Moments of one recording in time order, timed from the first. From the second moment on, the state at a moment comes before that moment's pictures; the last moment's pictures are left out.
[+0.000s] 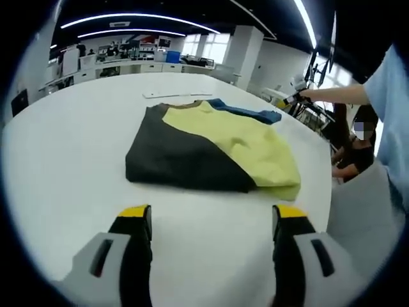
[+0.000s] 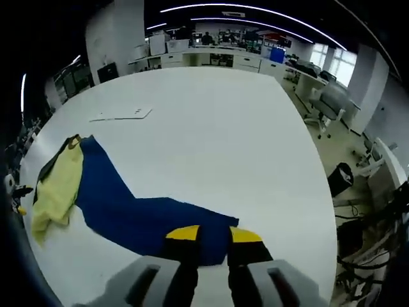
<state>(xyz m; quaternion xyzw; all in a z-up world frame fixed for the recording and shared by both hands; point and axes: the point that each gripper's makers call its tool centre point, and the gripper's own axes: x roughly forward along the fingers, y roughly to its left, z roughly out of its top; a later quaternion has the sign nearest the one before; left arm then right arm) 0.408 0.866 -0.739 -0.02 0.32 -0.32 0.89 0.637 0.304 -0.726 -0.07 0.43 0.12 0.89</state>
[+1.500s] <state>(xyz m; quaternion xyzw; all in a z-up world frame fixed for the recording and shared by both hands) 0.402 0.870 -0.743 -0.03 0.32 -0.31 0.89 0.605 0.294 -0.741 0.06 0.44 0.11 0.89</state>
